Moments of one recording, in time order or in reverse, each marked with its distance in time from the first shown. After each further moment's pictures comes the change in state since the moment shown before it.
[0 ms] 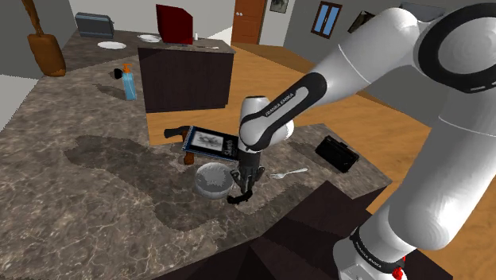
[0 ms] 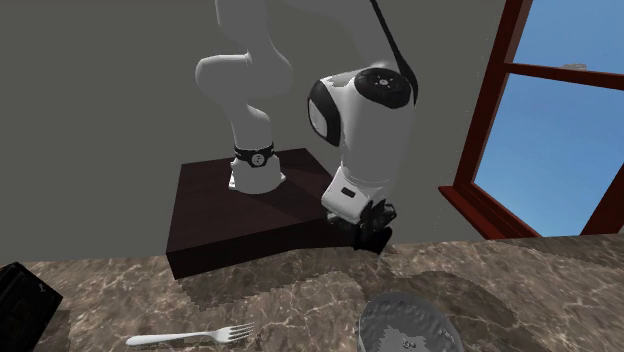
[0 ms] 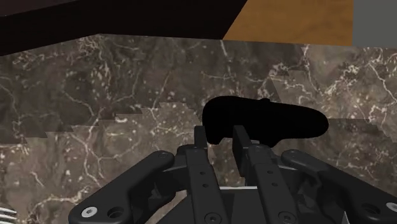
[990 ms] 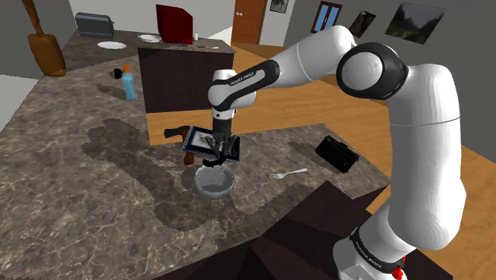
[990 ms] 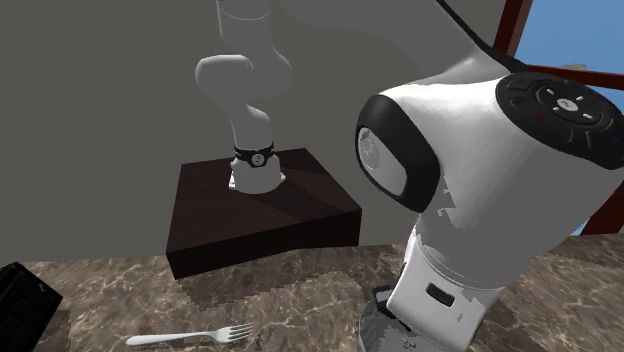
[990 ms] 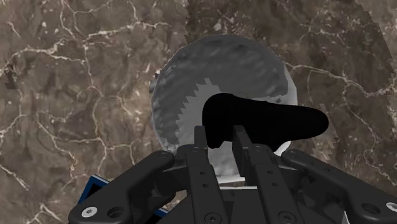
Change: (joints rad) arm 0.006 0.411 -0.084 0.729 -0.142 -0.328 0.032
